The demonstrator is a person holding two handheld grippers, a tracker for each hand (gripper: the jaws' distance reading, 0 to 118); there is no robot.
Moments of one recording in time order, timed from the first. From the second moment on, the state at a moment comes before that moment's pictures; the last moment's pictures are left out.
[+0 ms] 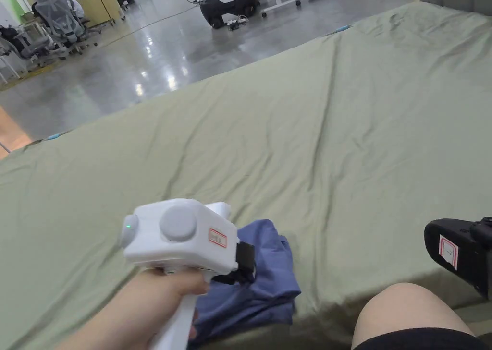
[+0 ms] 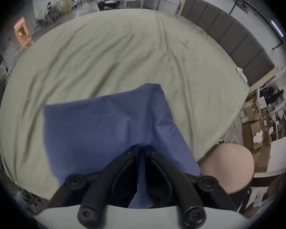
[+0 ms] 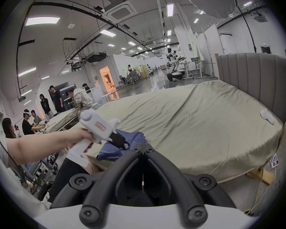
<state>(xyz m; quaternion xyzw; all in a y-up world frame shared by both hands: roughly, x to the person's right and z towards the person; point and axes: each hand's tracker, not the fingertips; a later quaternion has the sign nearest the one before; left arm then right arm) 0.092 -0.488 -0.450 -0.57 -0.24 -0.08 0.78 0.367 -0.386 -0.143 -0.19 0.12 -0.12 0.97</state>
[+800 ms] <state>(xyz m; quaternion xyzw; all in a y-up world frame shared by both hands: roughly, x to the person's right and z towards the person) -0.112 -0.448 -0.316 -0.42 -0.31 0.17 0.83 0.227 -0.504 -0.411 -0.45 0.22 -0.07 0.86</state>
